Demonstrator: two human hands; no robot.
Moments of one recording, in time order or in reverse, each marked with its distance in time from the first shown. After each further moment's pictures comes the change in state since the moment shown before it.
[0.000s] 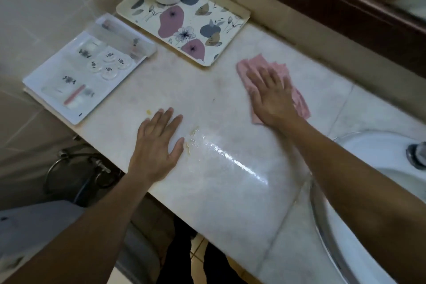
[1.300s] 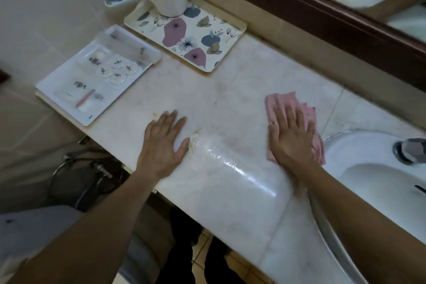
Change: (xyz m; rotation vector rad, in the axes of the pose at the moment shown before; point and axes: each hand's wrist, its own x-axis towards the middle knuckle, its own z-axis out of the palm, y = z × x) left_hand 0.001 -0.001 -0.002 -0.005 0.009 0.018; right_hand -0.110 0.014 0.014 -0.039 0.047 0.283
